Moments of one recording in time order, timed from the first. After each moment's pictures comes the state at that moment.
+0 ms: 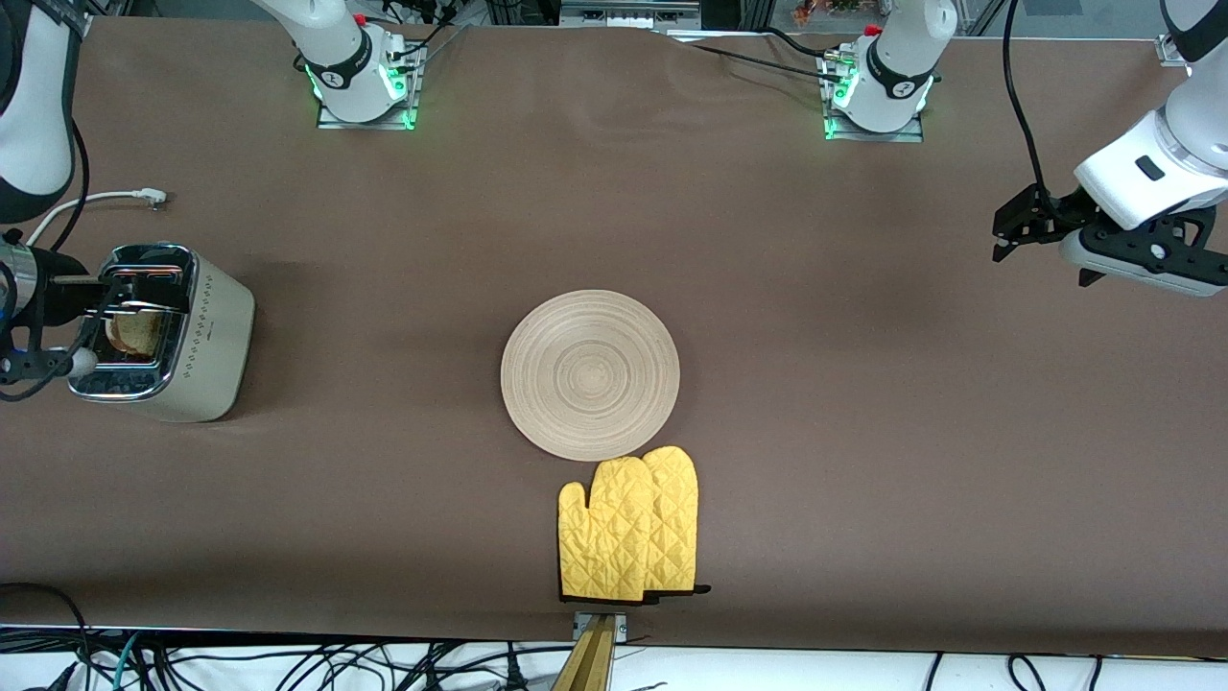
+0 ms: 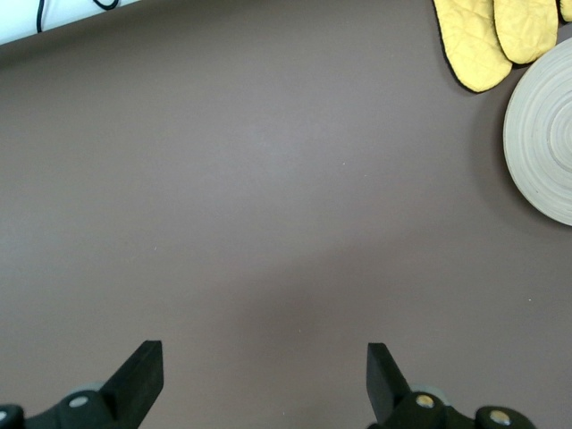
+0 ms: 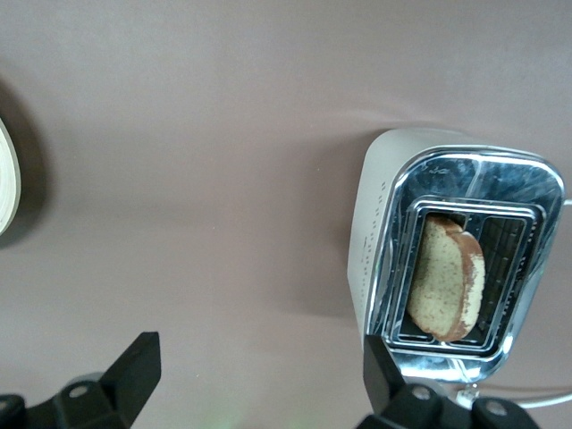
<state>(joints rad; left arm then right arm) 0.05 0.01 -0.14 -1.64 0.01 1.68 0.20 0.14 0.34 -0.25 -1.34 0.08 1.48 -0.18</state>
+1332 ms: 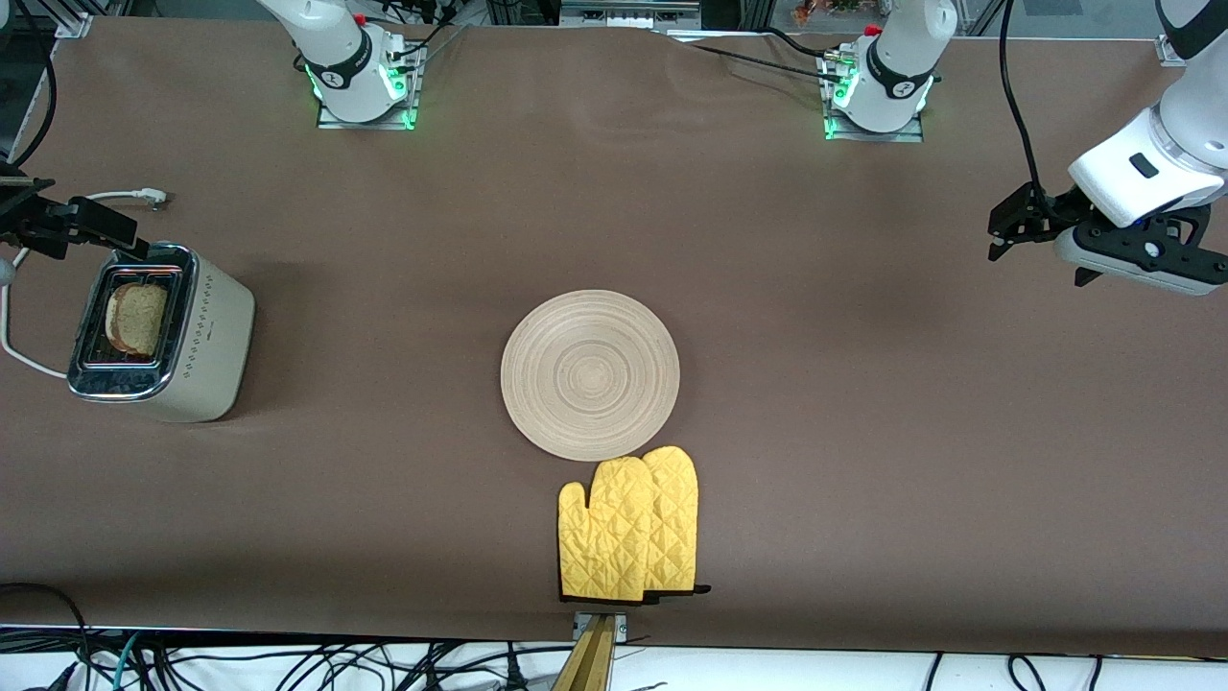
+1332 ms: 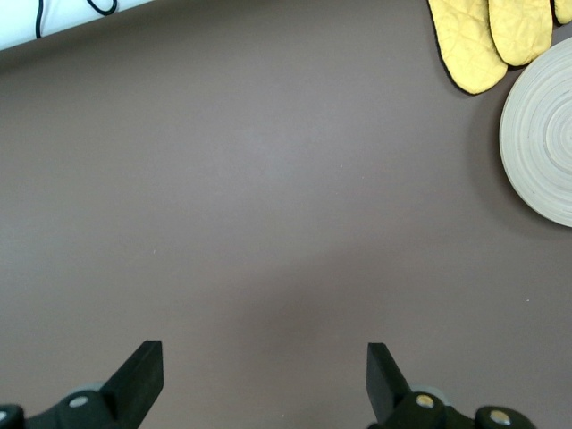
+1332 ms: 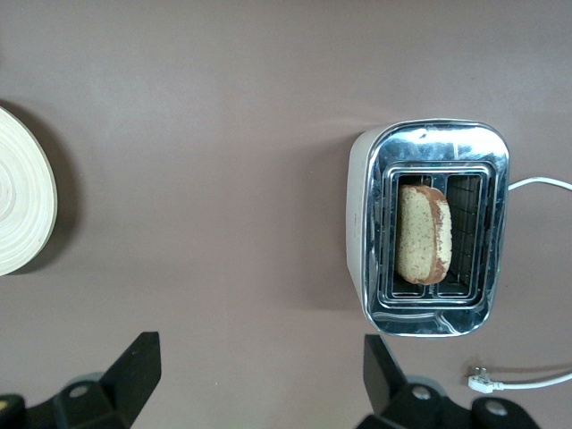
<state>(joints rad) 0.05 0.02 -0.15 -1.63 0.01 1.68 0.20 -0.02 0.09 -0.05 -1.53 0.03 1.55 -0.06</state>
